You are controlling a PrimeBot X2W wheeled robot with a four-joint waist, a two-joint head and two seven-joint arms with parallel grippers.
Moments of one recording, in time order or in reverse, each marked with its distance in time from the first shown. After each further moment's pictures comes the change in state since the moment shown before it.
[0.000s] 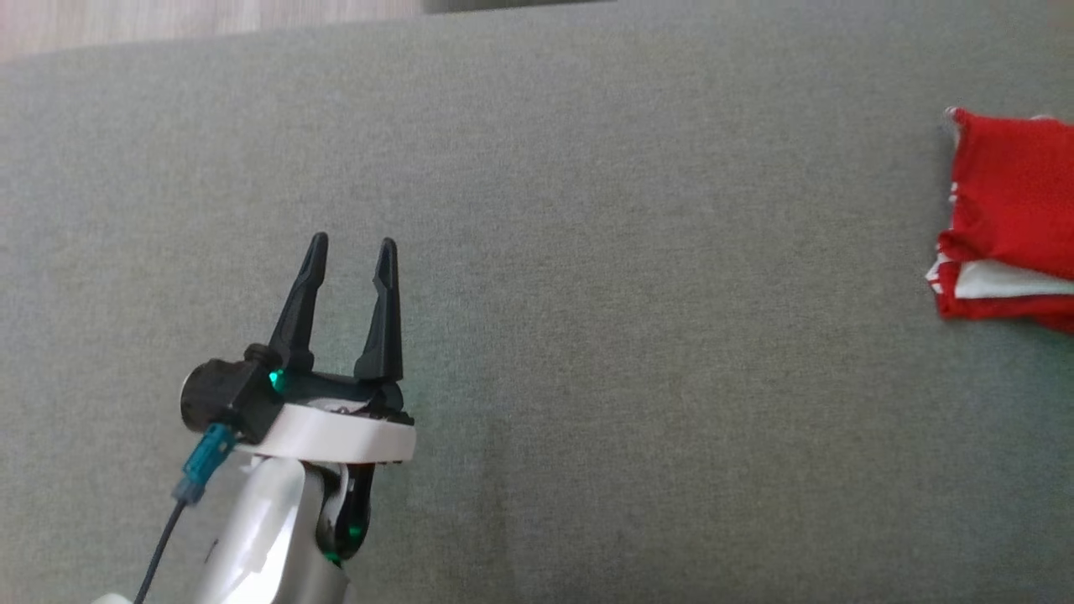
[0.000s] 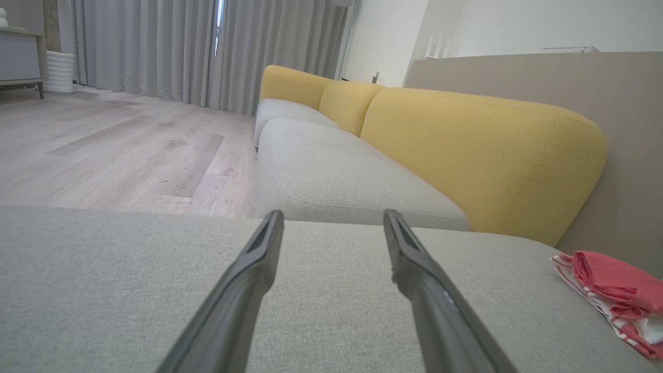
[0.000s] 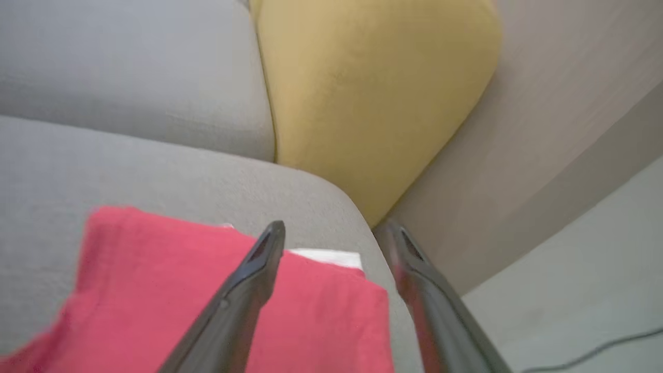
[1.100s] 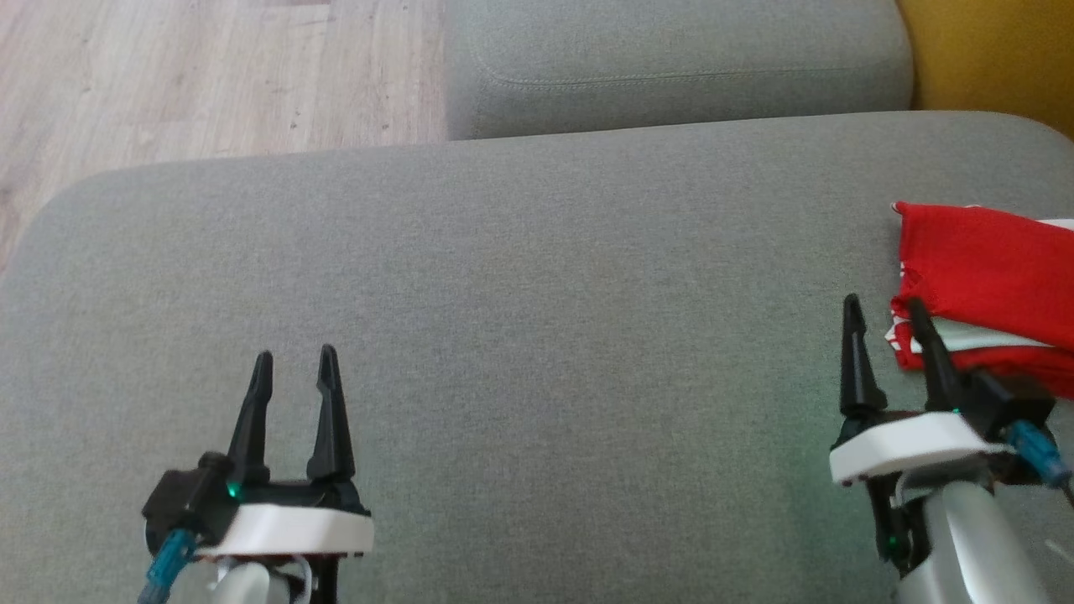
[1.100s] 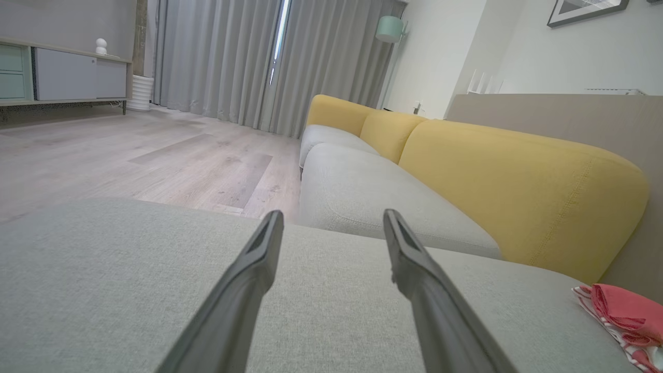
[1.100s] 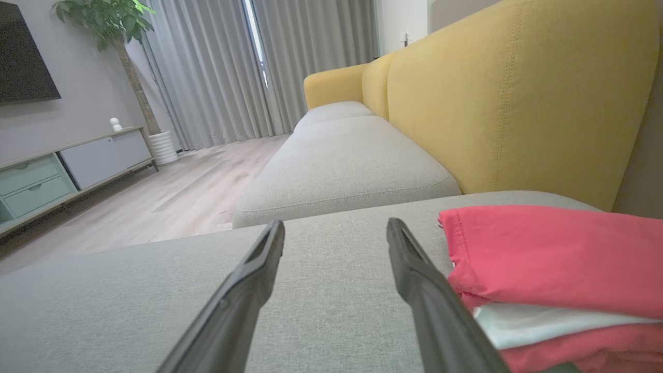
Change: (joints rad) left arm 0.205 0.001 0.106 -0.027 -0.032 0.027 0.000; right arm 0.481 0.332 0.368 -0.404 0.553 0.000 -0.147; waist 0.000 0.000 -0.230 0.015
